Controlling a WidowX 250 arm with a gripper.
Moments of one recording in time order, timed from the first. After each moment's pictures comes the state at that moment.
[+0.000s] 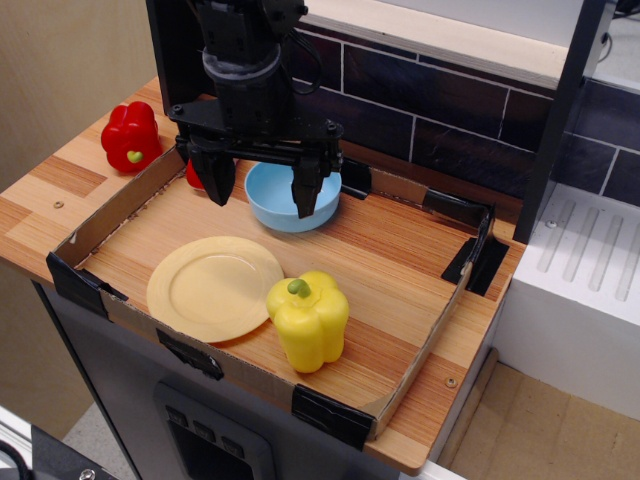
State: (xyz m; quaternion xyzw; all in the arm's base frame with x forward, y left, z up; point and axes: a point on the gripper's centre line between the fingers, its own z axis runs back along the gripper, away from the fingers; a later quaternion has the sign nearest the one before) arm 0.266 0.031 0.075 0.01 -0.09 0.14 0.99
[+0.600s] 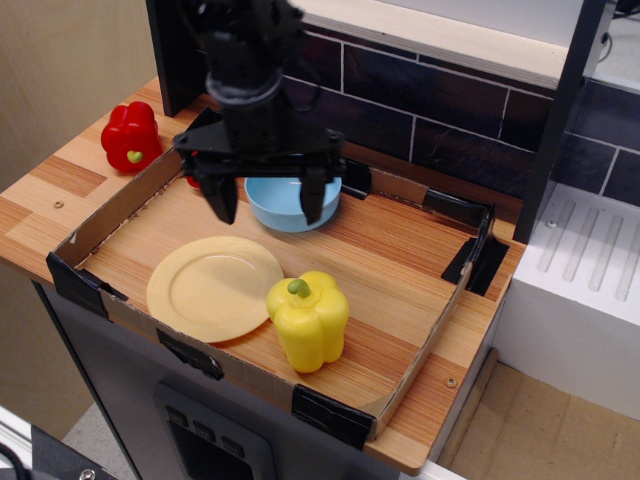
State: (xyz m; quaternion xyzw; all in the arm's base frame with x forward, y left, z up) arm 0.273 0.048 0.054 -0.01 -0.11 0.28 0.96
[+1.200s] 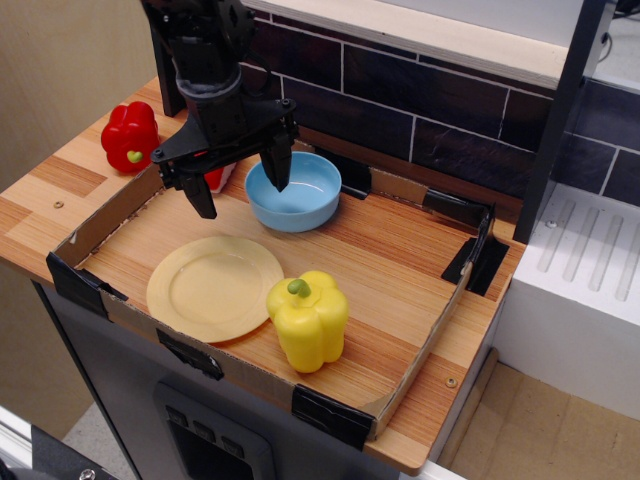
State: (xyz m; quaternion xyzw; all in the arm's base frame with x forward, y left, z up) arm 0.298 0.084 0.032 -0.02 -0.09 0.48 0.87
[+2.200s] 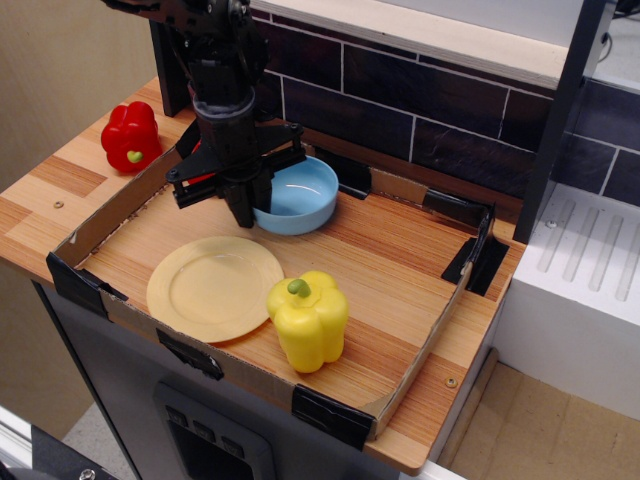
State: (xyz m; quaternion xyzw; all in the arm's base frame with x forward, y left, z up) arm 0.302 0.072 0.011 -0.03 -0.05 0.47 0.88
